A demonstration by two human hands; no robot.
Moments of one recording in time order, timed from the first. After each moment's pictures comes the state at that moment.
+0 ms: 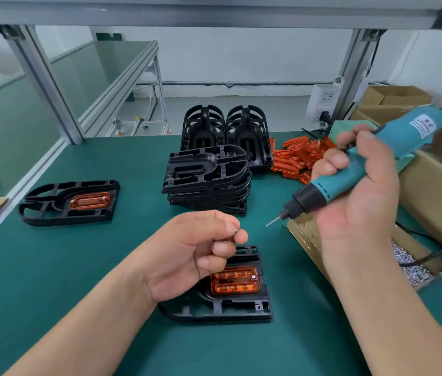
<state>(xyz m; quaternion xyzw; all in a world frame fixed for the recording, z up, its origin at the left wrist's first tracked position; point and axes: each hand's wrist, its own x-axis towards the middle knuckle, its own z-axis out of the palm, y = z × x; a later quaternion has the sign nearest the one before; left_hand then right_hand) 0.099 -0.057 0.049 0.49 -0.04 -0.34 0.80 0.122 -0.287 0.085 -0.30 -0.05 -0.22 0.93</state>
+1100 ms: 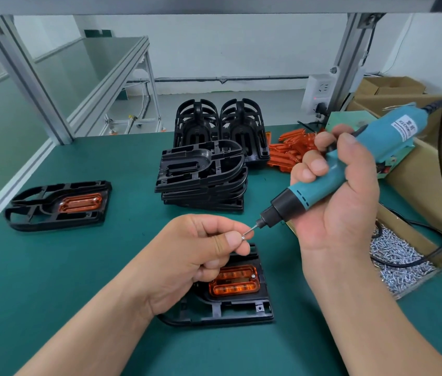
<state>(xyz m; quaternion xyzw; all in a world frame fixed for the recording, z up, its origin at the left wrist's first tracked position) 0.094 -0.060 0.040 0.62 -0.08 -0.28 0.73 0.114 -0.261 0.075 -0.30 -0.07 -0.21 0.93</state>
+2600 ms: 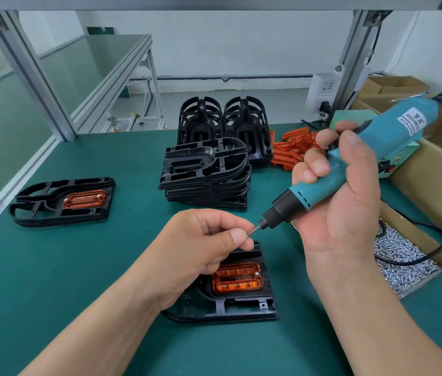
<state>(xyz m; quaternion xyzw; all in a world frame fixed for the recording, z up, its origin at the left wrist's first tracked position) 0.093 -0.060 0.038 0.67 -0.08 -0.21 0.71 0.111 -0.258 0.073 -0.32 -0.11 -0.21 0.92</state>
